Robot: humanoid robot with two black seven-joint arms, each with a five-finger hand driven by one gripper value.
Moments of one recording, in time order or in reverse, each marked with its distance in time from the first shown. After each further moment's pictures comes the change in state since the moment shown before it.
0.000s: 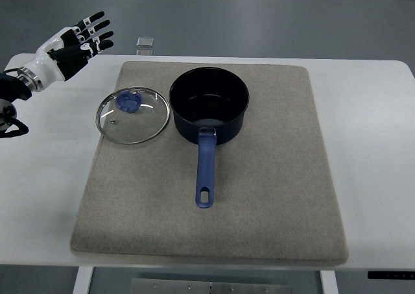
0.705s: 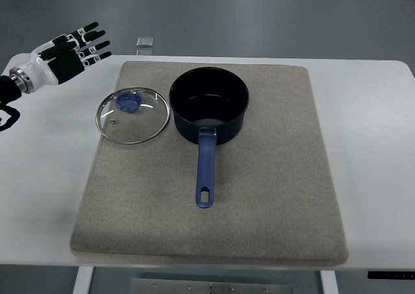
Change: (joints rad) left arm 0.006 0.011 -0.110 0.027 -0.308 -0.031 0.386; right arm 0.000 0.000 0.000 0.000 0.000 0.000 0.000
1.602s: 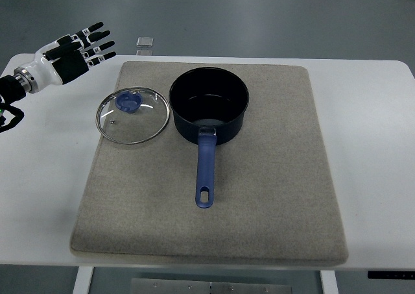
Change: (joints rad) left arm -0.004 -0.012 0.000 -0.005 0.012 0.000 -0.006; right arm 0.000 0.000 0.005 0.009 0.002 0.005 0.000
